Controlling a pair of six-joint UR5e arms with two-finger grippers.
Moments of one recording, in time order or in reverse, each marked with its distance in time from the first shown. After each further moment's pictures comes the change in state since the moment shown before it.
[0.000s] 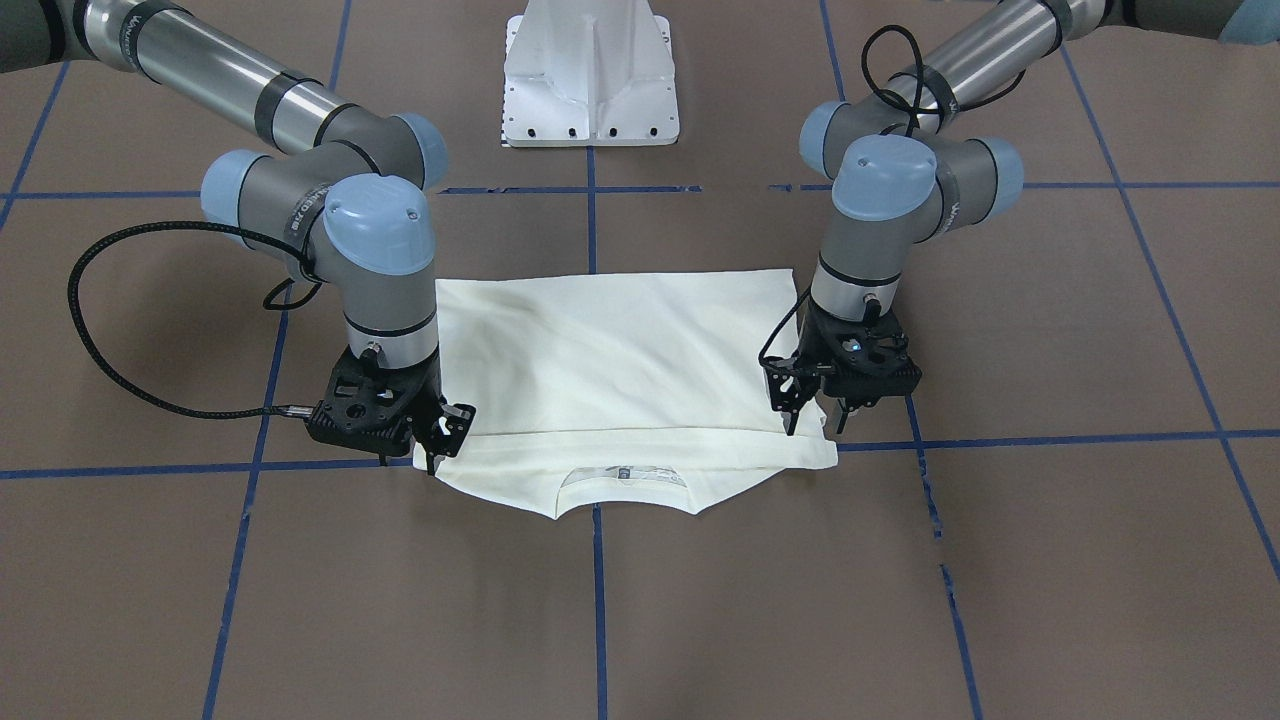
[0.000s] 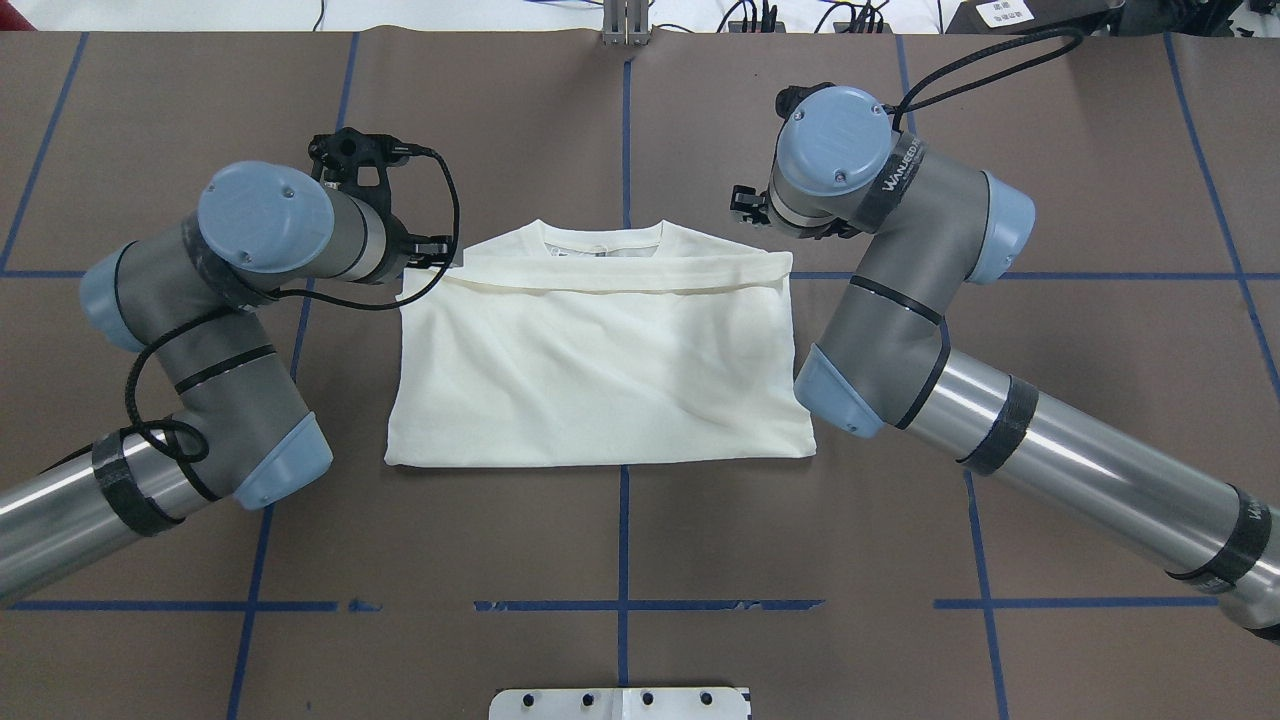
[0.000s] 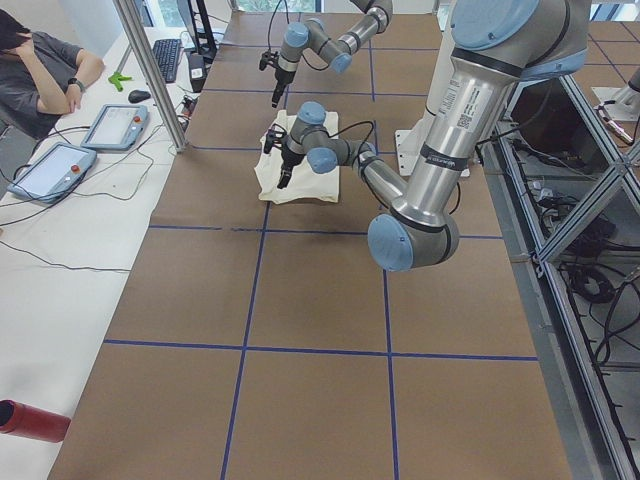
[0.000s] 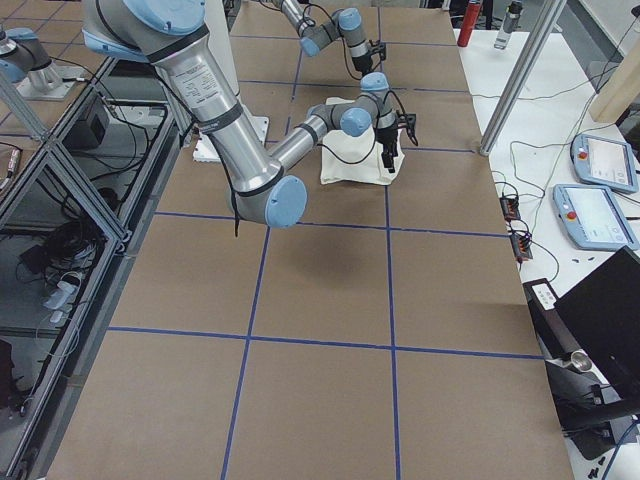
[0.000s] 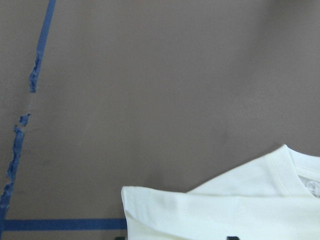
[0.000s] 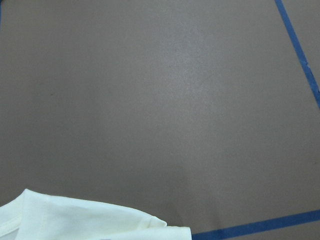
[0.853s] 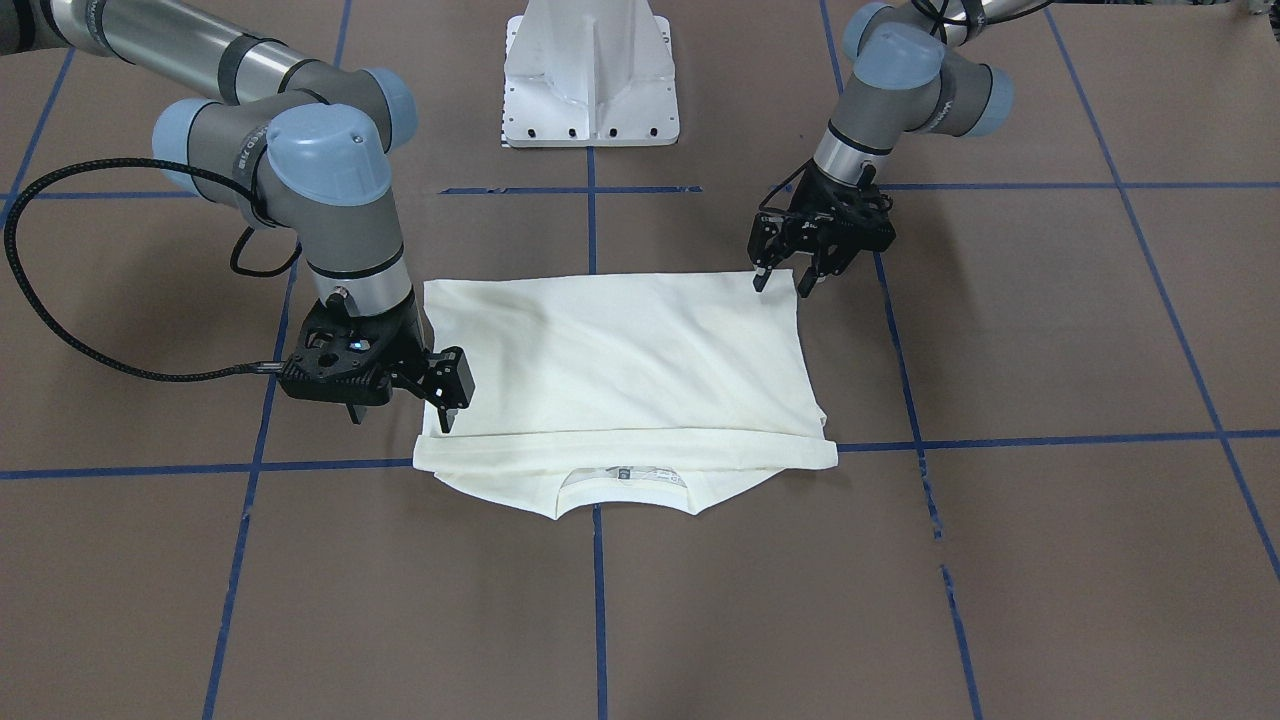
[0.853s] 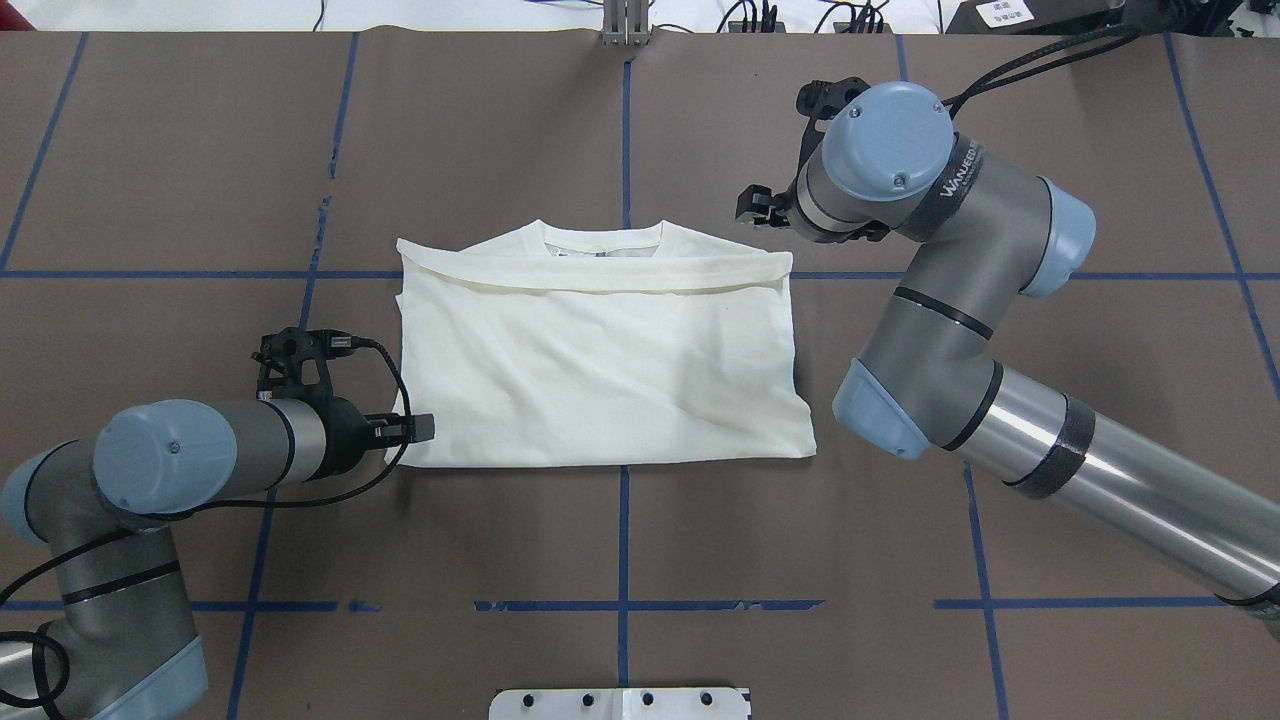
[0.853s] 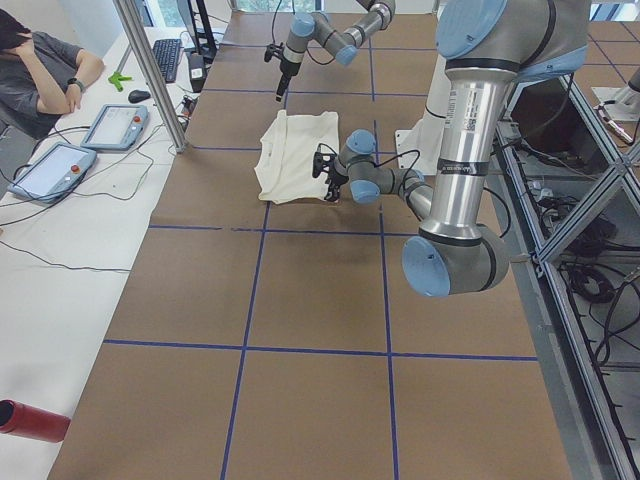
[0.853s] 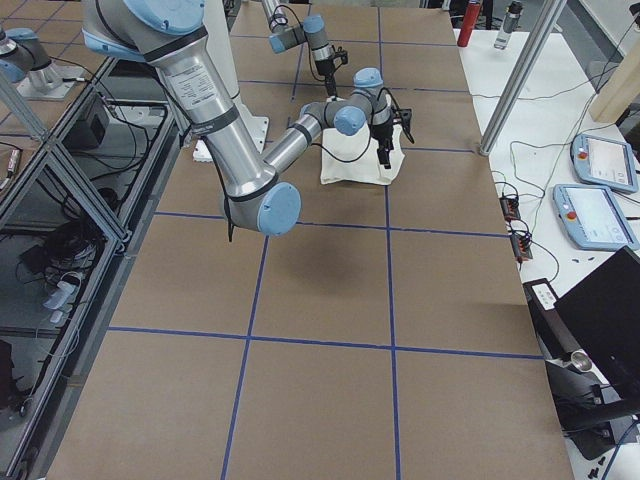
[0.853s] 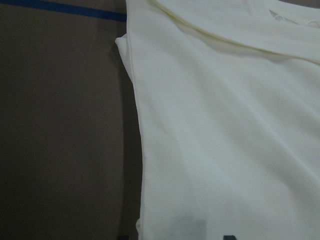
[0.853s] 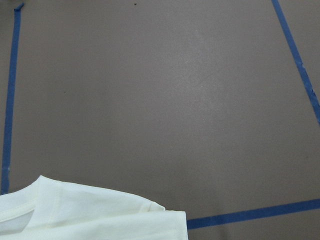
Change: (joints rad) left arm 0.195 0.227 -0.098 -0.236 0.085 -0.226; right arm 0.002 -0.038 0.070 0.000 0.008 -0.003
